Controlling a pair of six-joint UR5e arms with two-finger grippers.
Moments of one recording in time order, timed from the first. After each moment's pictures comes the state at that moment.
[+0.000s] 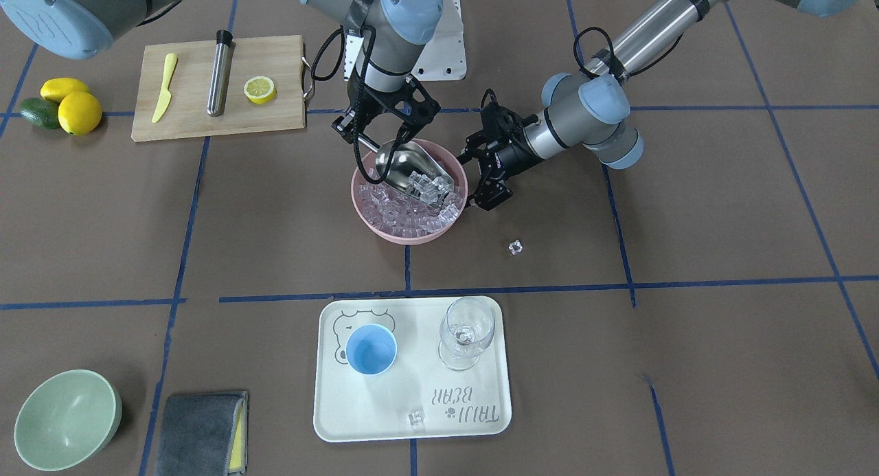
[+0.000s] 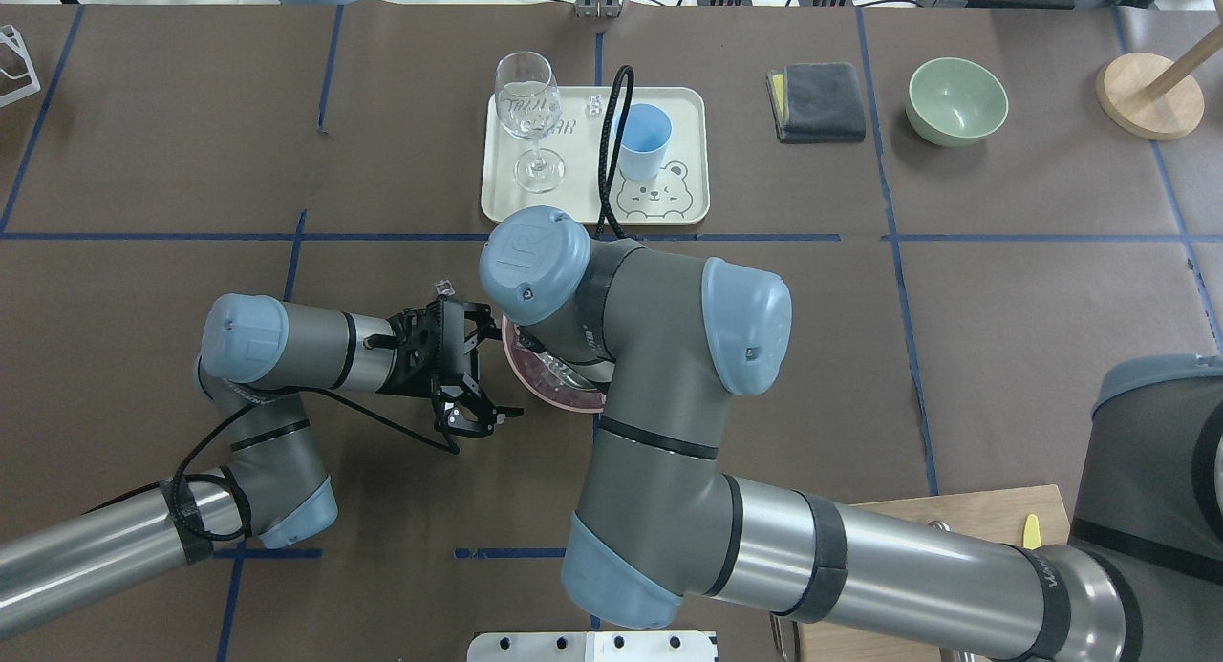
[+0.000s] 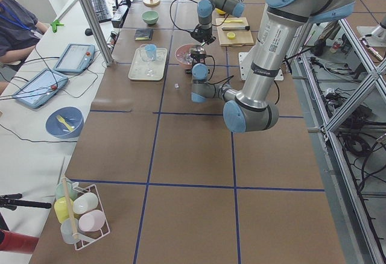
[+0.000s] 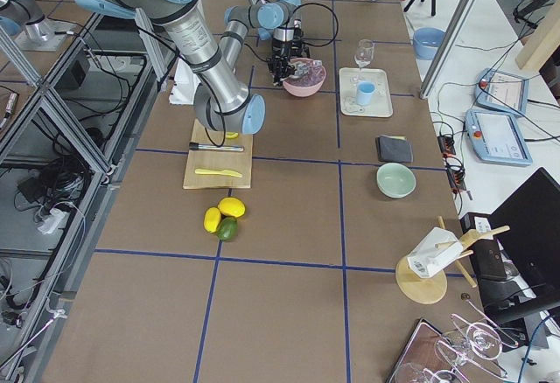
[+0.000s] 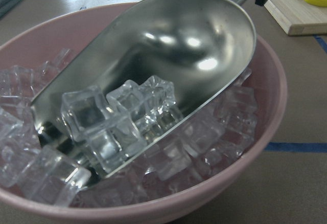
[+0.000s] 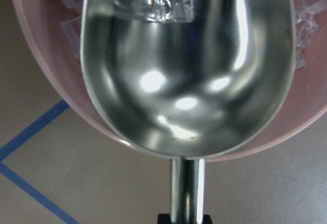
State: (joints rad) left arm -0.50 -2.05 -1.29 -2.99 -1.97 -0.02; right arm 0.41 -0.72 1.72 -2.20 1.81 0.28
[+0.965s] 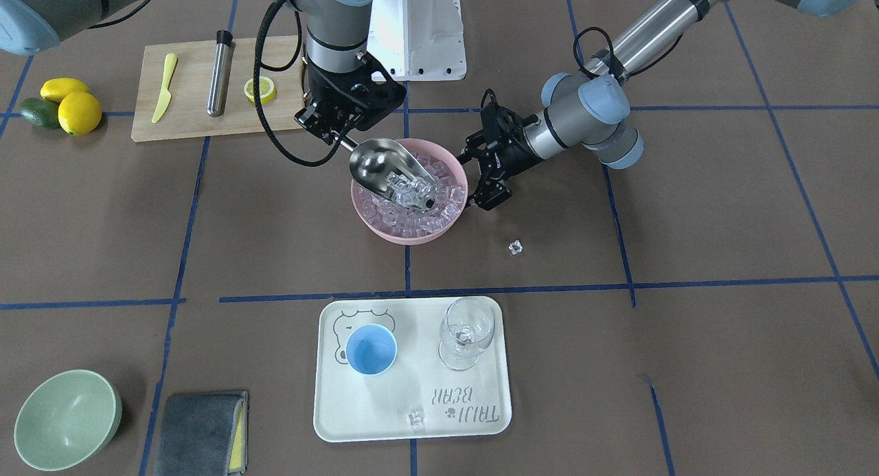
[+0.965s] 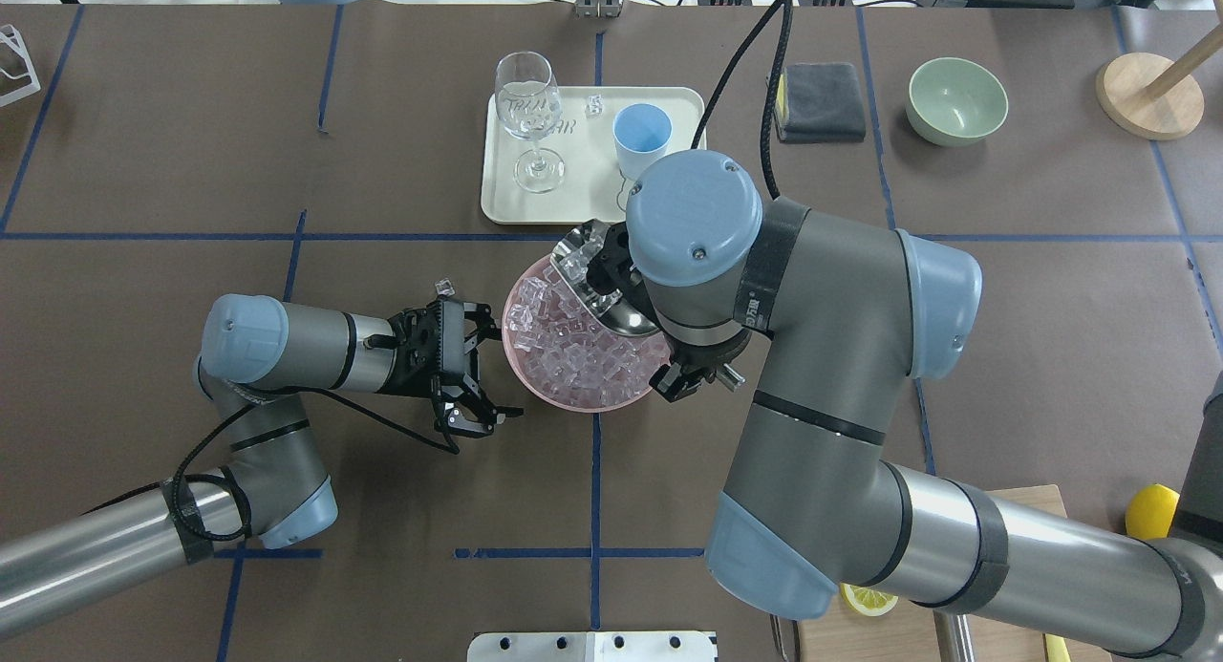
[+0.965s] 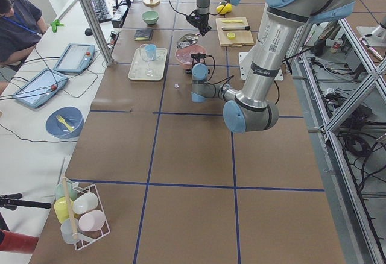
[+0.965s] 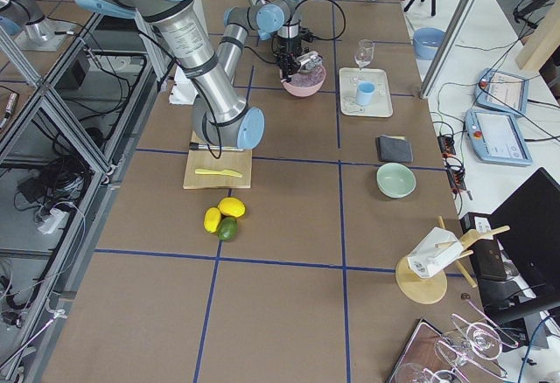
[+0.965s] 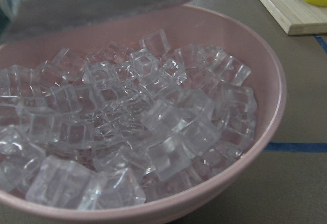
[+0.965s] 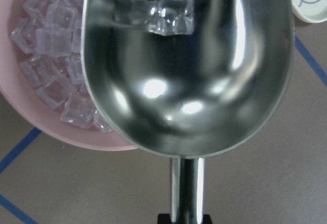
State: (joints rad) left arm -0.50 -2.05 -1.29 -2.99 -1.97 -0.02; right arm 0.51 -0.82 1.90 -2.10 1.83 0.39
